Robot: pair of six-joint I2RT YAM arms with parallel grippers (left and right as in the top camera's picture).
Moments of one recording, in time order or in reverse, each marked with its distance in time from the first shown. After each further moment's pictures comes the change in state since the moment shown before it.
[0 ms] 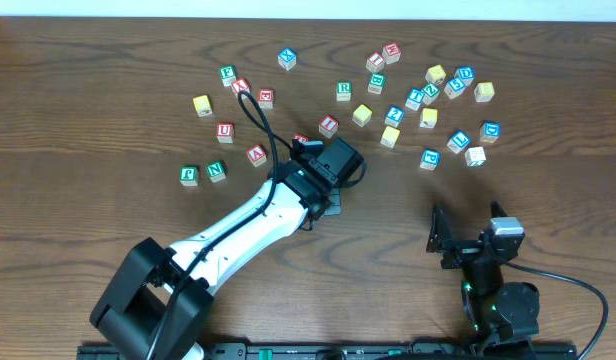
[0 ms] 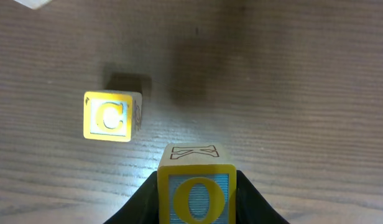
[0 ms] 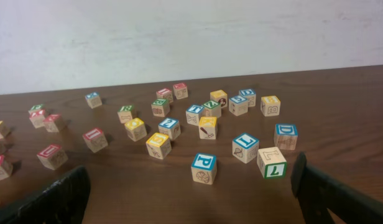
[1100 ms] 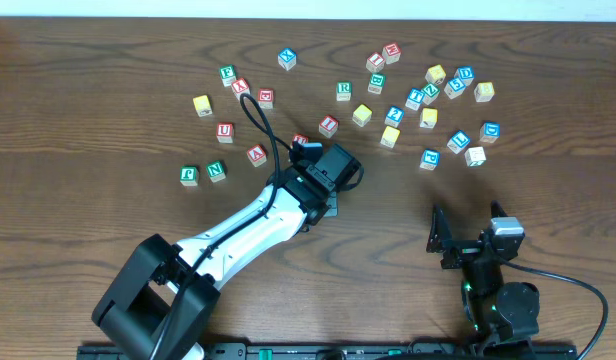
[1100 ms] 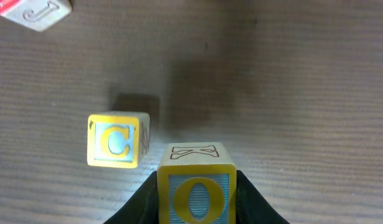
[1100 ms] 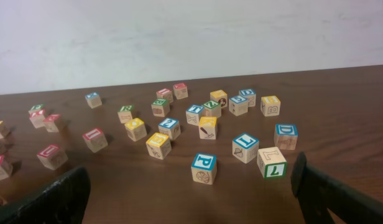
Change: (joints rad) left arm 0.000 0.009 -0.072 0.116 -0.063 0.047; right arm 0.000 0.000 0.000 0.000 0.000 0.000
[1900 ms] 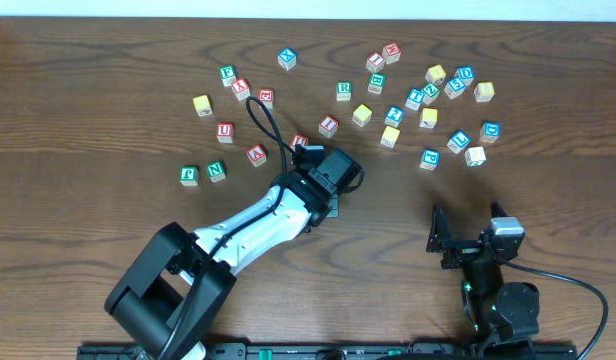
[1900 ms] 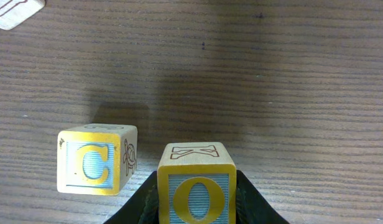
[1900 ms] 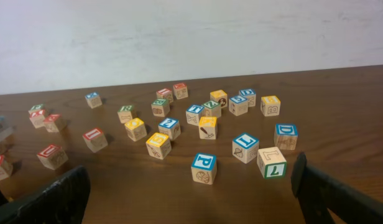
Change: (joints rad) left arm 0.000 0.059 -0.031 0.087 -0.005 0.007; right arm 0.000 0.000 0.000 0.000 0.000 0.000
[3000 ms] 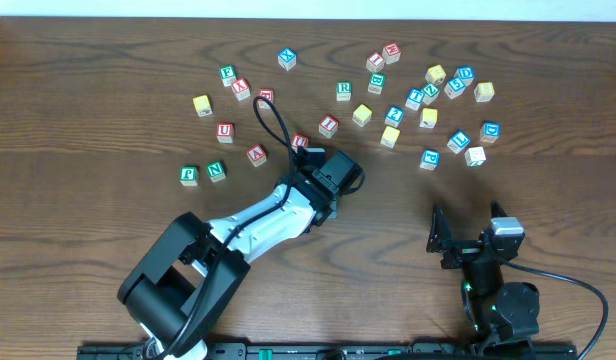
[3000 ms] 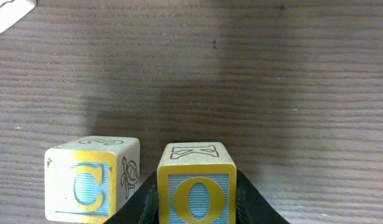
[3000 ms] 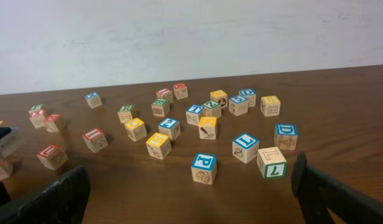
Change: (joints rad) left arm 0.000 0.060 -0.002 0.027 -0.038 0.029; right arm 0.000 0.000 0.000 0.000 0.000 0.000
